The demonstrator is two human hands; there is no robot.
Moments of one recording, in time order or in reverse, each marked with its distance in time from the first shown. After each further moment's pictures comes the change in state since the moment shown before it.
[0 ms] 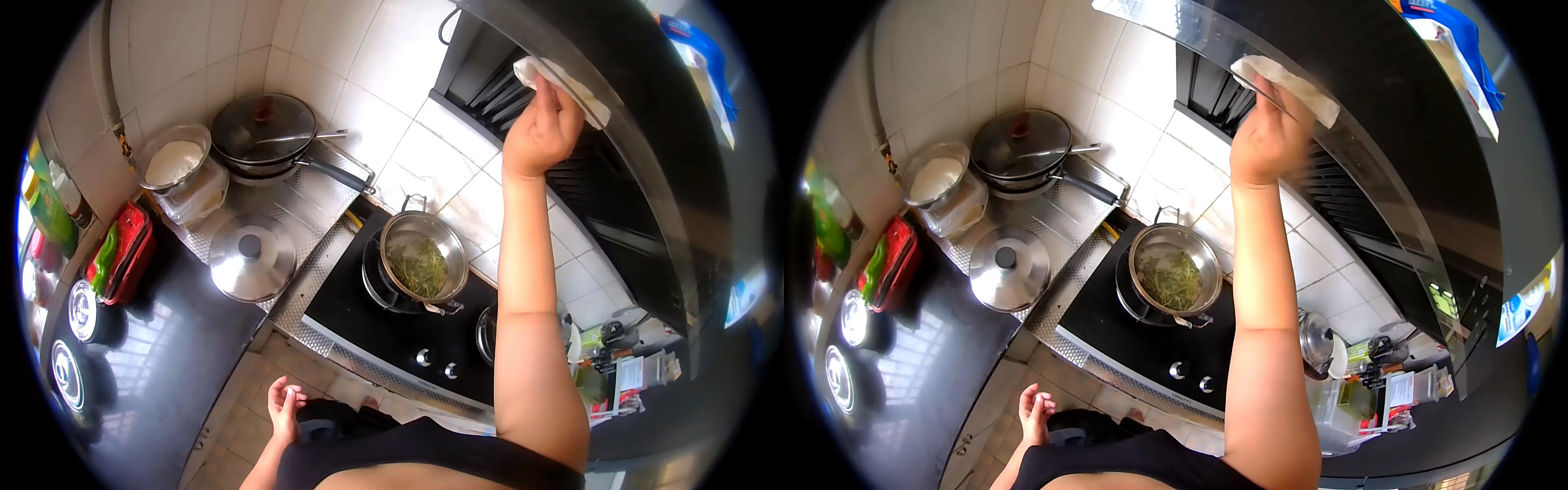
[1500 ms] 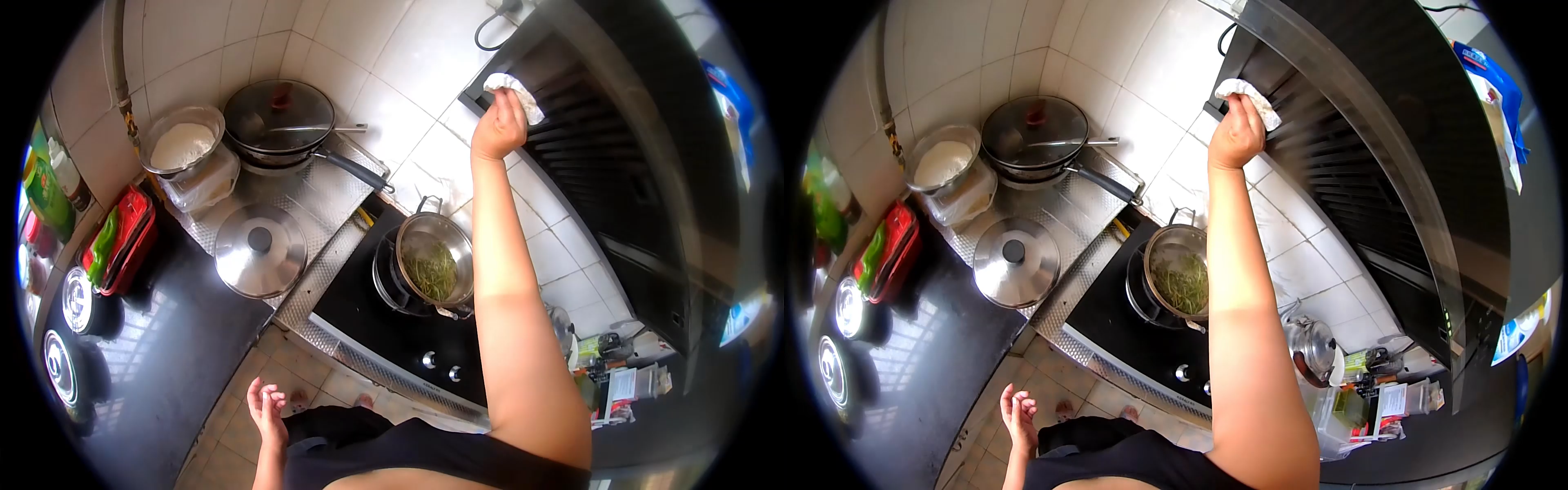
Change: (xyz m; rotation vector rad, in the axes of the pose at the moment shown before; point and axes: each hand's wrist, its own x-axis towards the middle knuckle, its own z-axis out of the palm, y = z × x) left_hand 0.002 0.012 -0.032 -0.105 0.216 0.120; right_hand -0.093 -0.027 0.091 0.081 0.024 0.222
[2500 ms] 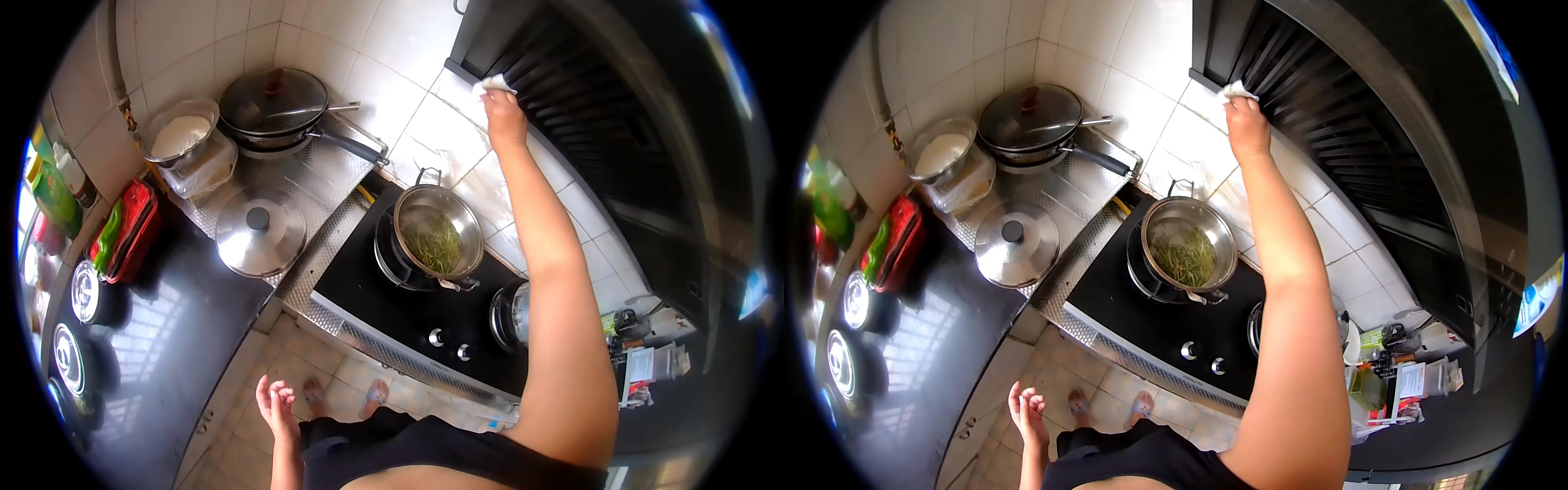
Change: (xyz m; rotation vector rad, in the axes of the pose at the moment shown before) left_hand -0.037 -0.021 -0.008 -0.018 0.004 0.085; right_hand -0.034 0.071 -0.066 -0.172 -0.874 -0.195
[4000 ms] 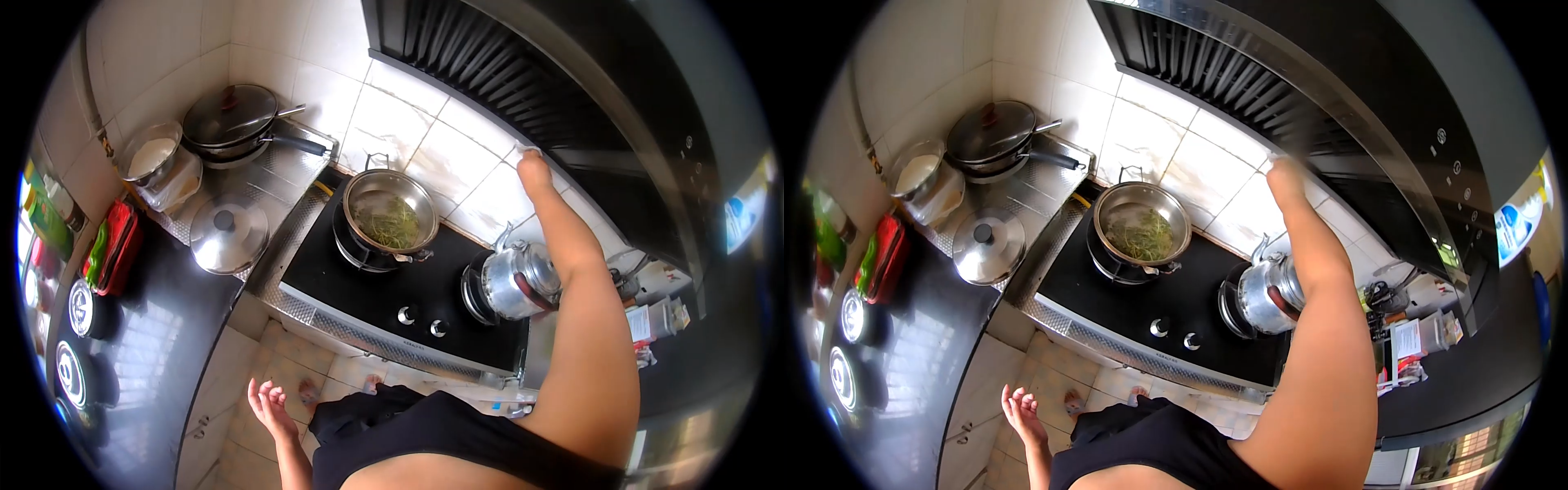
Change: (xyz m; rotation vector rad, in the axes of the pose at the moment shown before) left_hand -0.042 -0.015 0.009 -0.043 0.006 0.088; right_hand -0.205 0.161 -0.075 -0.502 -0.643 0.148
